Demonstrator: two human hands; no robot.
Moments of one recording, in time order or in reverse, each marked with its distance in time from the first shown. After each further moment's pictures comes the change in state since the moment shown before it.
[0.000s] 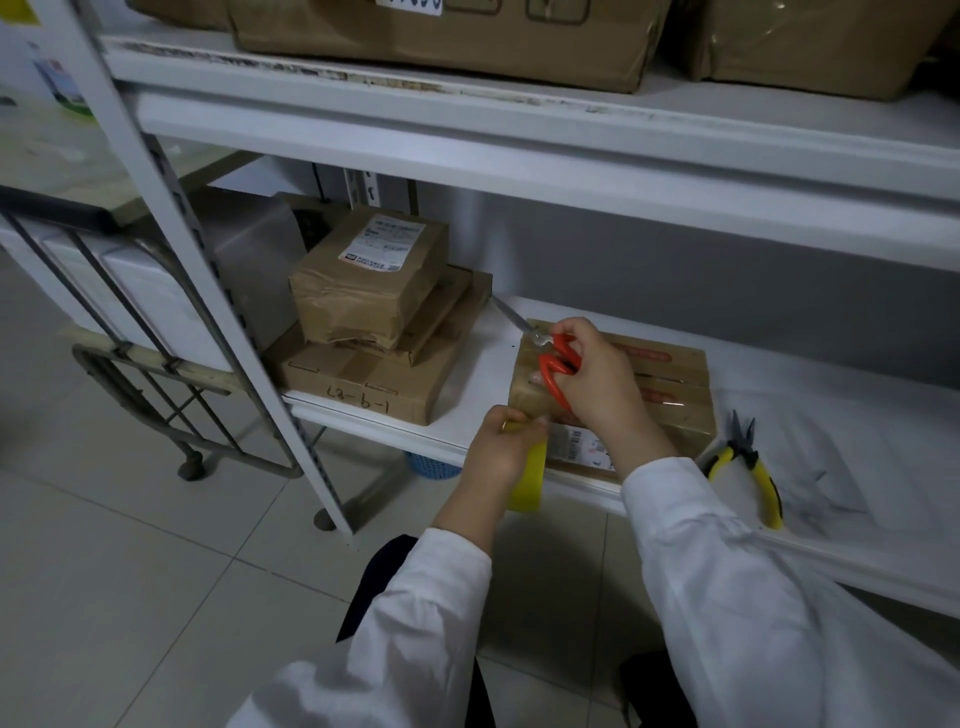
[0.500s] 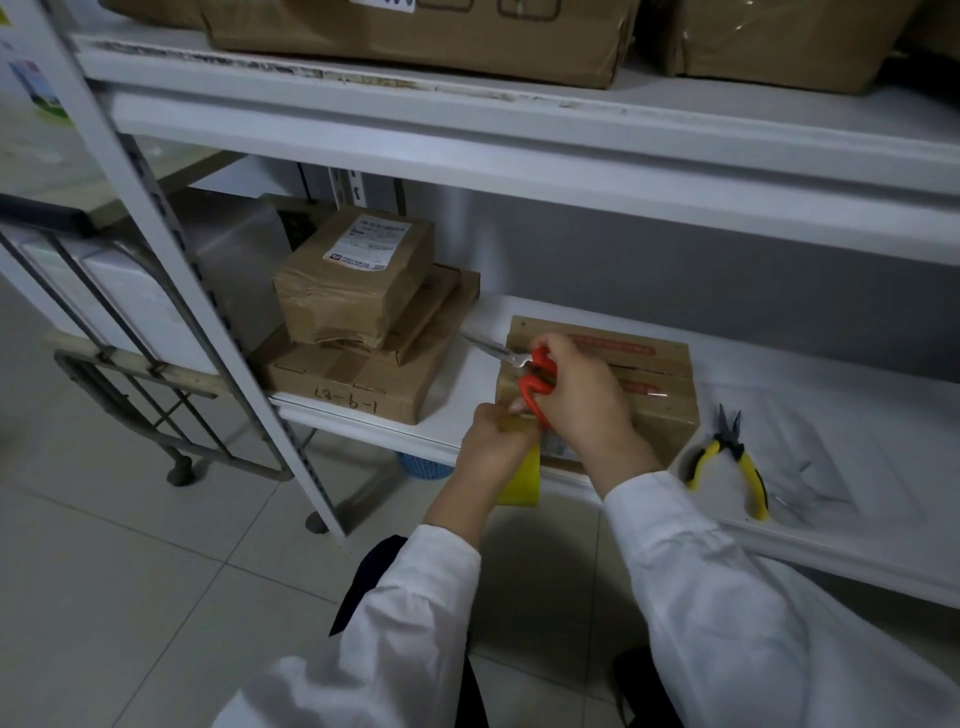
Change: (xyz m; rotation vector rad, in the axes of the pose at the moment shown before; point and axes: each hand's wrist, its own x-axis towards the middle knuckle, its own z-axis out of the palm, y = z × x) left_hand -0.003 0.007 0.002 0.136 -0.059 0.001; right_hand -0.012 0.005 0.005 -0.338 0.011 -0.070
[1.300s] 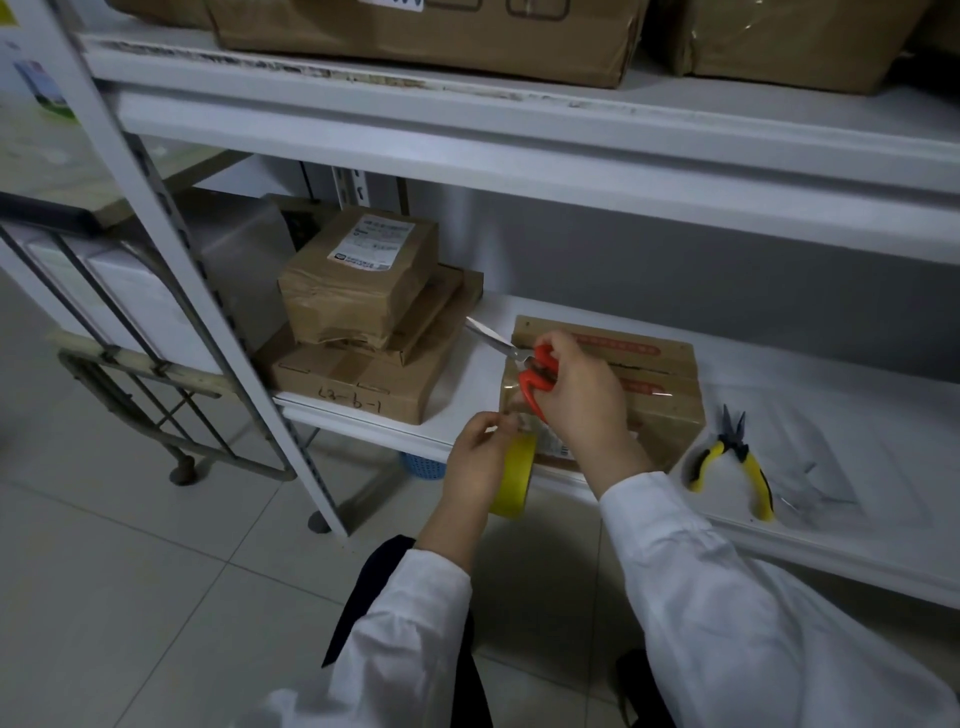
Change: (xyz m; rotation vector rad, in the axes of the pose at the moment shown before) left_hand 0.004 -0.027 -0.005 -0.223 0.094 0.072; right_hand 0.002 -0.003 0.007 -0.037 0.092 -0.001
